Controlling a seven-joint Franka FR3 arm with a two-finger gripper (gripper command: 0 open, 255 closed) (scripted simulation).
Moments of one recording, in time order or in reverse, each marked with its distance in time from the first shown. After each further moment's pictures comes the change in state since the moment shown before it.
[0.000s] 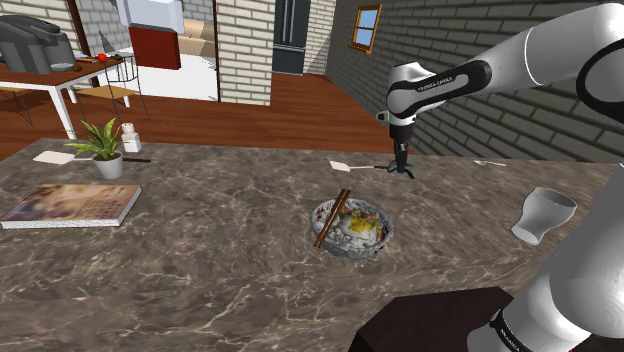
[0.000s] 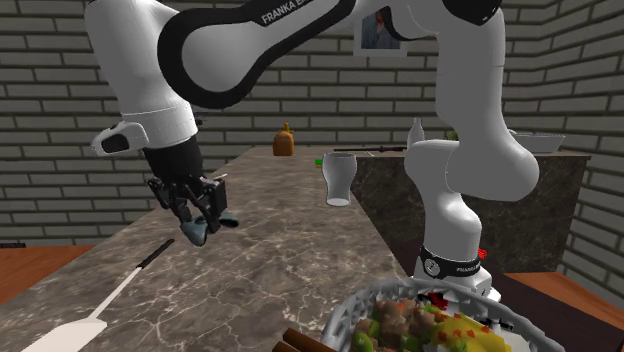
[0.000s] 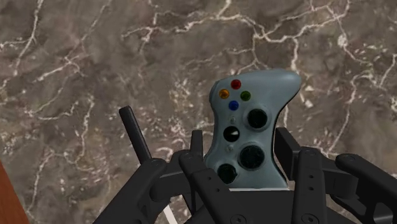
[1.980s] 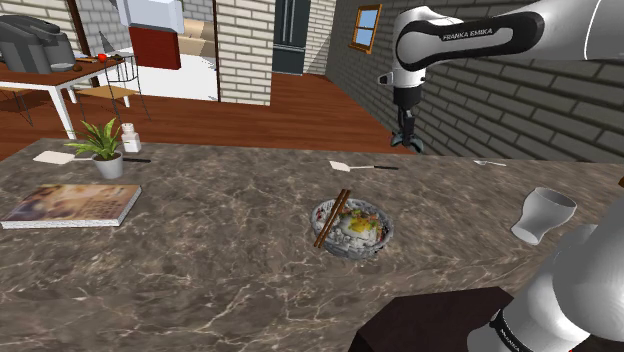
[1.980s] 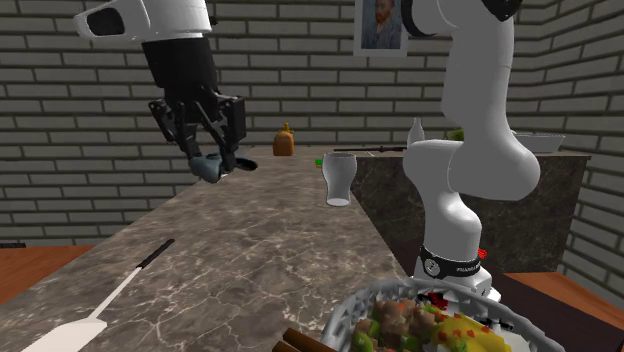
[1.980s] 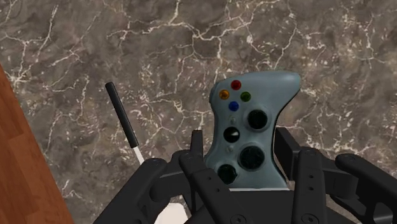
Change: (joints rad) arm 0.078 -0.167 0.074 0.131 -0.003 -0.319 0.093
